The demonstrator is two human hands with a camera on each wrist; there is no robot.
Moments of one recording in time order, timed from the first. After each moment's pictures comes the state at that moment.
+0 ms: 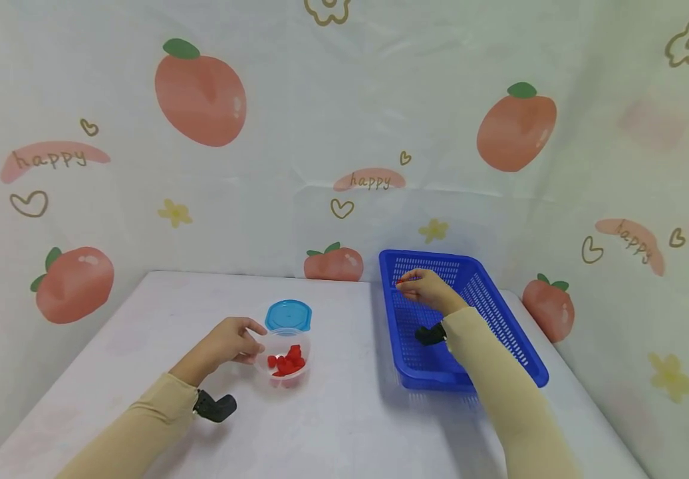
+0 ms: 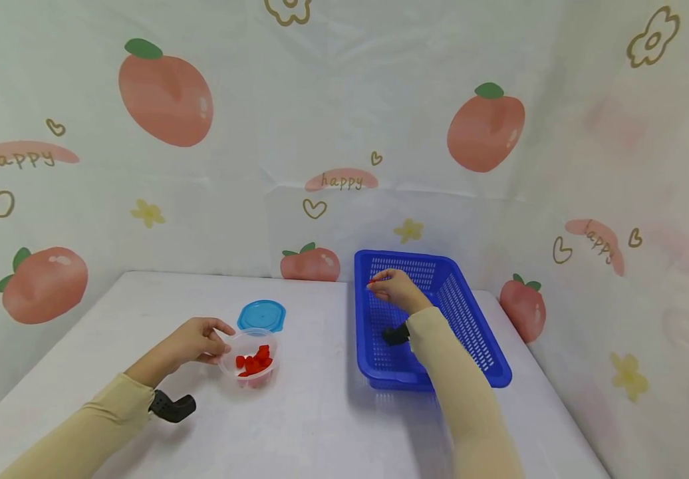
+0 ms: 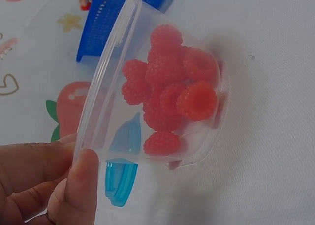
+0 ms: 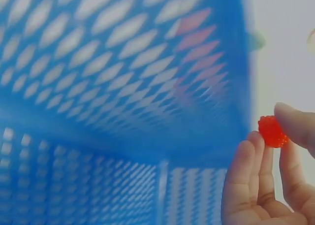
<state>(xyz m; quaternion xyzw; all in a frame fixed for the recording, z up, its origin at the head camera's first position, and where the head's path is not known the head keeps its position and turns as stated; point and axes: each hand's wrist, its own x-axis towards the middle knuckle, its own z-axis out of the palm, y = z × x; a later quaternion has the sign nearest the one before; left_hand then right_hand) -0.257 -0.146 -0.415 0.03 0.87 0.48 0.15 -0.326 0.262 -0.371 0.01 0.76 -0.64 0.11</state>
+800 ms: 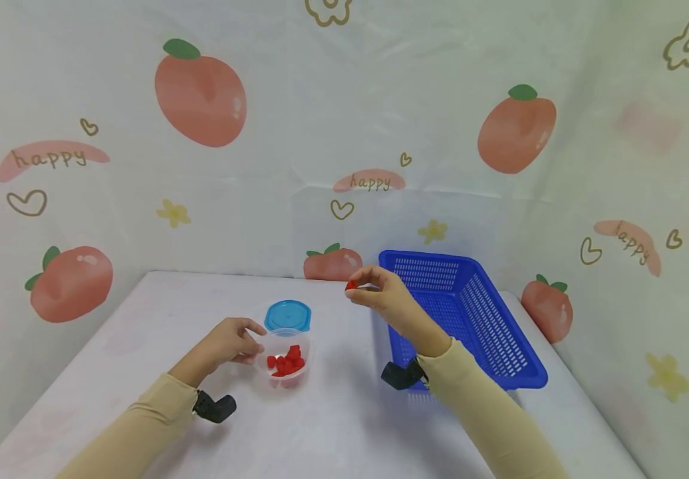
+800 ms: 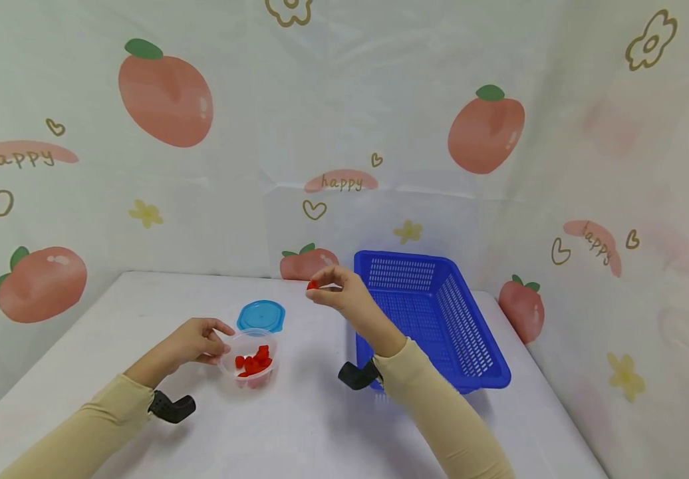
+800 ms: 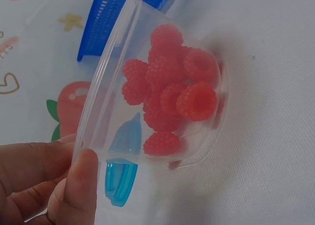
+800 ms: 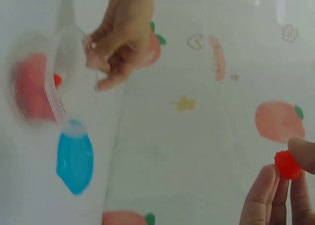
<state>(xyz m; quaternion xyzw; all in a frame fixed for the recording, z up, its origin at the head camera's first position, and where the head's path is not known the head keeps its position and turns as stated) -0.256 -0.148 -0.415 0.04 0.86 0.48 0.15 -0.239 0.159 -0.326 -0.15 0.75 -0.64 0.04</state>
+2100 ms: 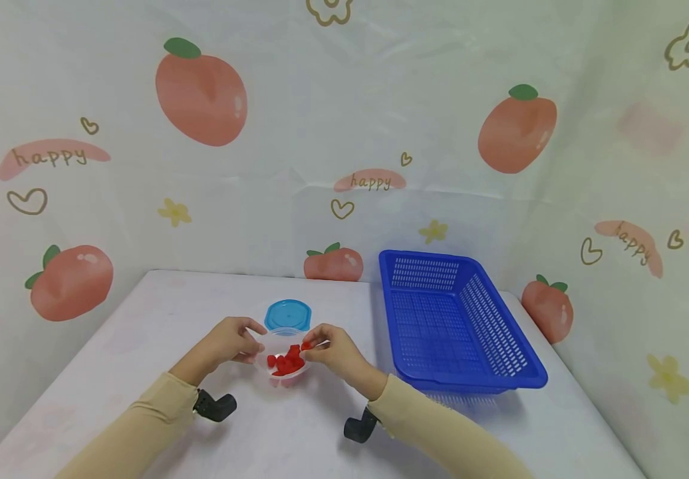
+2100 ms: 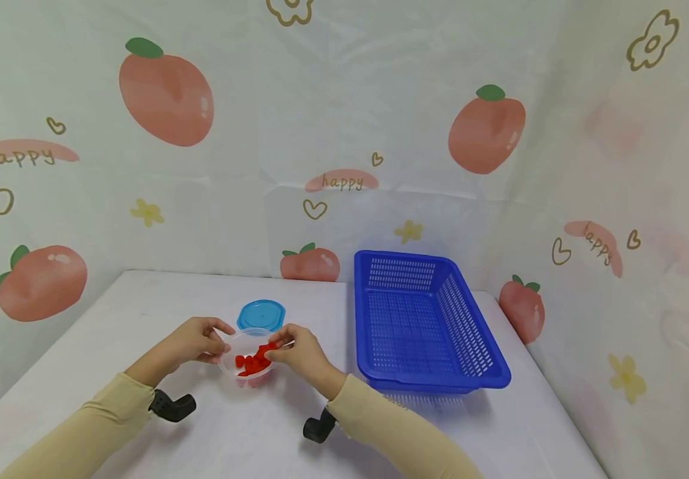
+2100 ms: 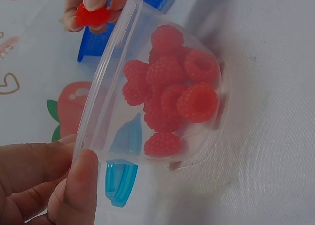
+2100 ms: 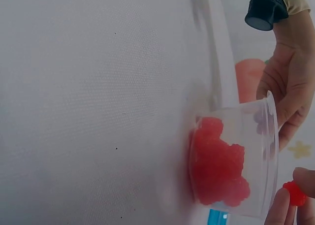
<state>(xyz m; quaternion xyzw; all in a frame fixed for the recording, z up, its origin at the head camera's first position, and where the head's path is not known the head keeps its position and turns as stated) -0.258 -0.148 -0.415 0.05 0.87 0.48 0.14 -0.231 0.083 -0.428 -0.10 0.81 -0.57 0.07</state>
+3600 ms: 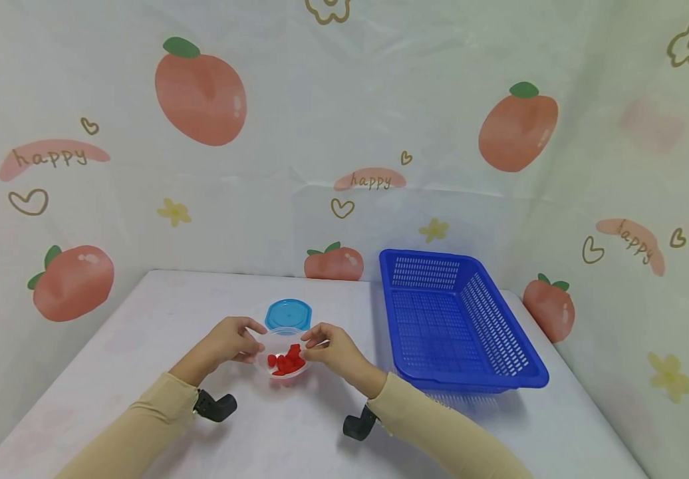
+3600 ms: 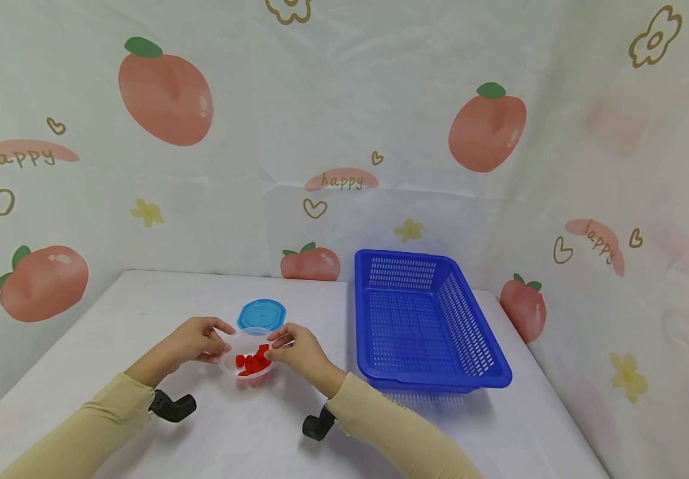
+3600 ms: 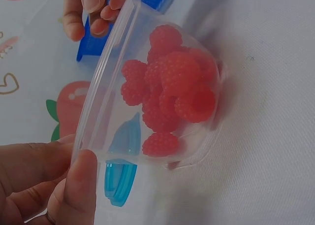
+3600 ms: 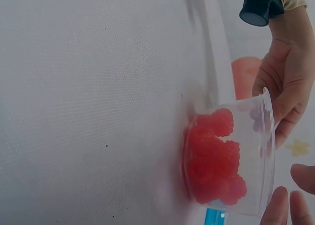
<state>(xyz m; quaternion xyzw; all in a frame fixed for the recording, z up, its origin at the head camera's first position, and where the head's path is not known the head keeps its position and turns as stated) -0.259 -0.147 -0.417 0.03 0.87 0.48 0.14 -0.234 0.084 -0.430 -0.10 0.81 -0.57 0.08</state>
